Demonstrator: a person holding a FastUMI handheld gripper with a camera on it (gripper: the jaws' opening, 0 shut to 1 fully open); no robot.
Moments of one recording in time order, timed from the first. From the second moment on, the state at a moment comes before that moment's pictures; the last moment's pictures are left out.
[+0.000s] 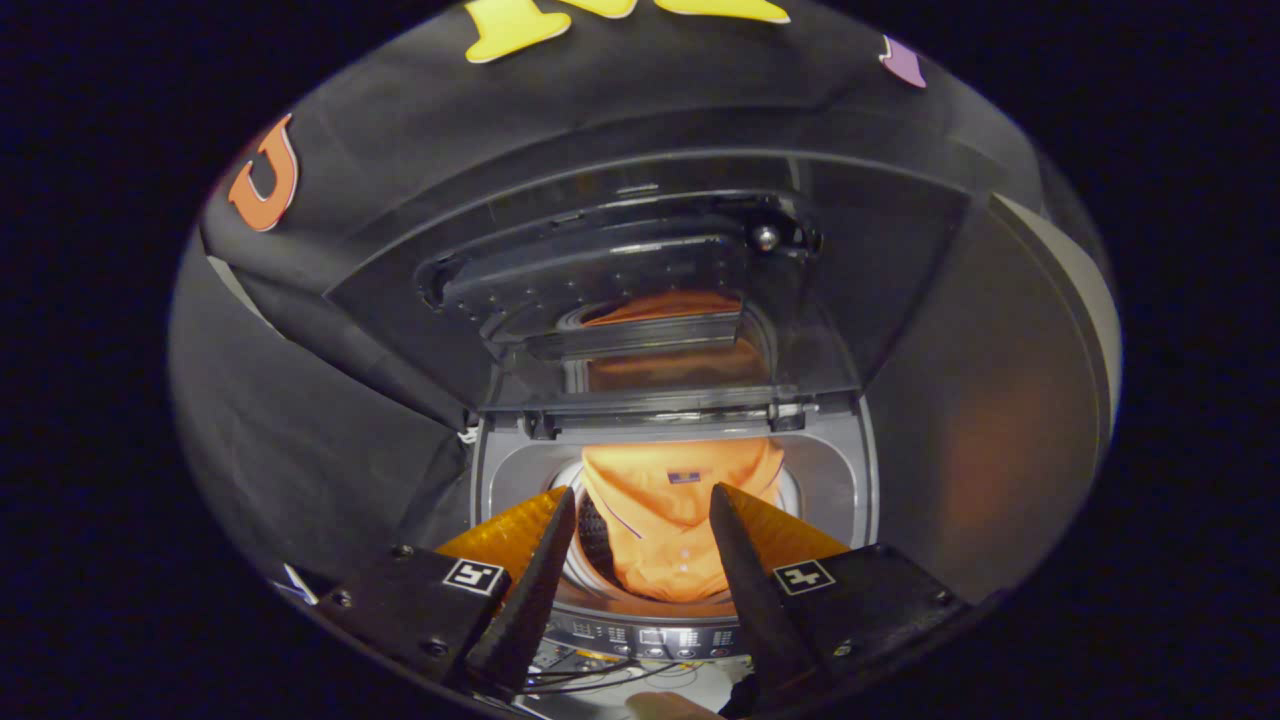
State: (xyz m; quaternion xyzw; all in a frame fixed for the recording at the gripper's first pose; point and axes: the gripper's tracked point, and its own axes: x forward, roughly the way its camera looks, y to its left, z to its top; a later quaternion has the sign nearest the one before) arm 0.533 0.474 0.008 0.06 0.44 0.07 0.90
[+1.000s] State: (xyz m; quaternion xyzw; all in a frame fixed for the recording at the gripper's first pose) arm 0.536 0.485 0.104 0.01 0.31 0.08 0.95
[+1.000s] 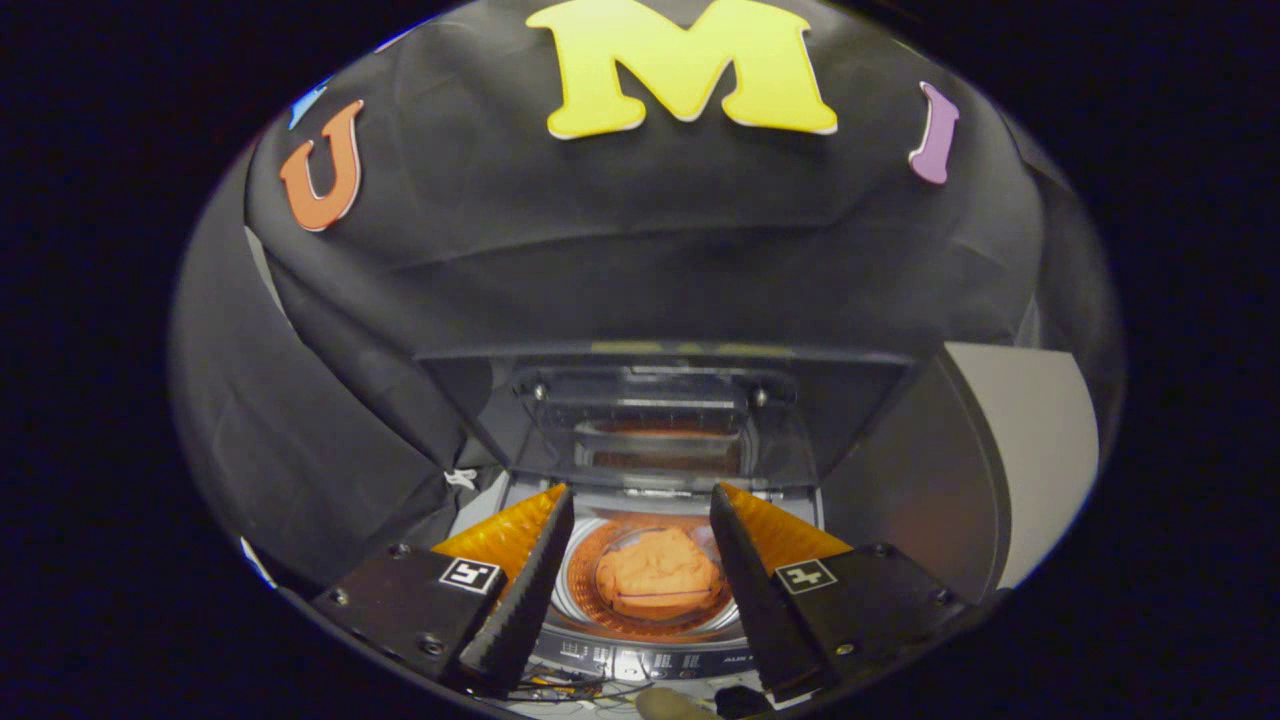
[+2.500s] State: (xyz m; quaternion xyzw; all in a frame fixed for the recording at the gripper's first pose) arm 0.645 0.472 0.142 -0.02 0.25 0.00 0.97
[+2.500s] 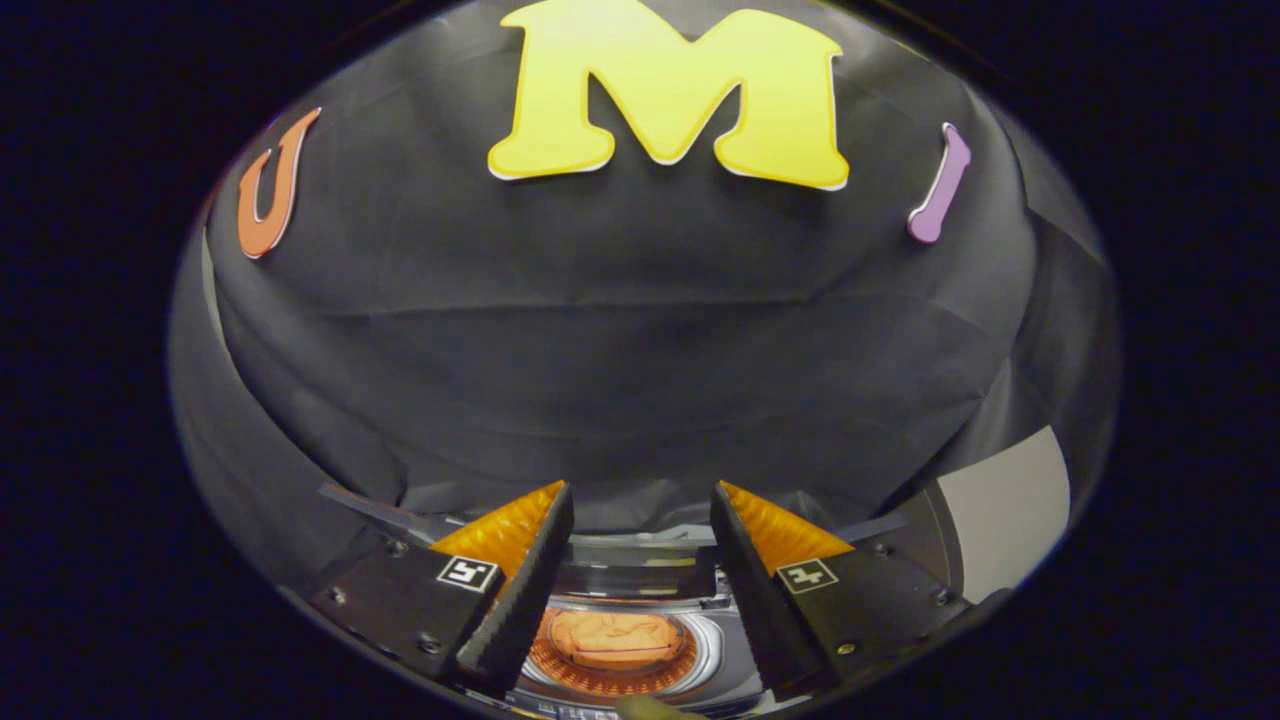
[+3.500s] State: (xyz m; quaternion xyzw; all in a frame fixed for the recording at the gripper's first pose) arm 0.624 0.469 0.146 0.00 0.11 0.06 0.99
